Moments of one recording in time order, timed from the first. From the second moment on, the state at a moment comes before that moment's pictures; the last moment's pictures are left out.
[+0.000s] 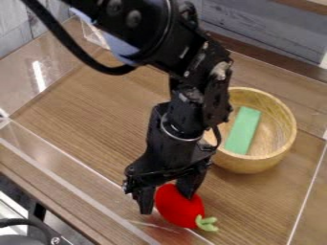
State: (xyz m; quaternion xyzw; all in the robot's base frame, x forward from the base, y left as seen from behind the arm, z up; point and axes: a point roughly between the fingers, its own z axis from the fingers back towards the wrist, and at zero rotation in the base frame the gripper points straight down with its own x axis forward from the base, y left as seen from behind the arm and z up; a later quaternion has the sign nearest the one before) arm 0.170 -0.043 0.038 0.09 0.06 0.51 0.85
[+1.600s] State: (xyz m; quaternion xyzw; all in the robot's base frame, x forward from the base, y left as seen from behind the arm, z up) arm 0.199 0.053 0.119 -0.01 0.07 0.61 0.79
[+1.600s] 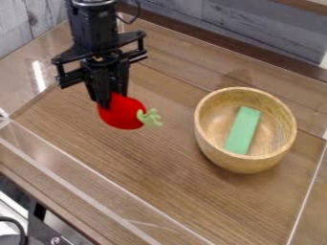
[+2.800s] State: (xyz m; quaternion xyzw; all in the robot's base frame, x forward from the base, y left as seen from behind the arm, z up) arm 0.203 0.068 0.070 0.00 0.05 0.58 0.81
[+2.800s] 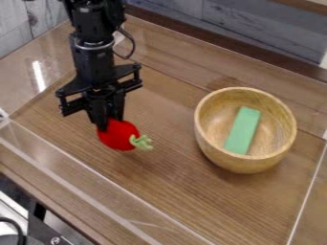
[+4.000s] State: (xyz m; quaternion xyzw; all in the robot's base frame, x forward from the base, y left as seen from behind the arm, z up) arm 0.183 0.006 0.087 0.00 0.06 0.64 0.76
